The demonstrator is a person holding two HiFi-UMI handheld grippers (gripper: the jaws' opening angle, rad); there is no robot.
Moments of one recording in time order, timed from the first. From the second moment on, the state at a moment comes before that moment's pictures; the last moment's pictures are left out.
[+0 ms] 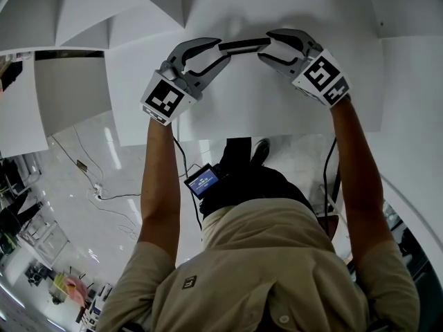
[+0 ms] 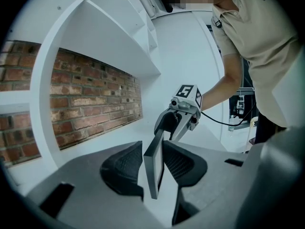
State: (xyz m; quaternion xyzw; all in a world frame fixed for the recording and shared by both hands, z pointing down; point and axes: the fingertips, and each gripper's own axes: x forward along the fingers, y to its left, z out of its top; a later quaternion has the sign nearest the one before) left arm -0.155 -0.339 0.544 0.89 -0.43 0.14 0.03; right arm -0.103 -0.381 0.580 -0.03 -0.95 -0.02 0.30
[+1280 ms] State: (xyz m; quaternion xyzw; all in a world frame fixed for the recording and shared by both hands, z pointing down) left arm -0.083 -0.096 0.298 0.80 -0.59 0.14 0.02; right arm 0.022 -0.162 0.310 0.08 -0.98 0.00 0.18
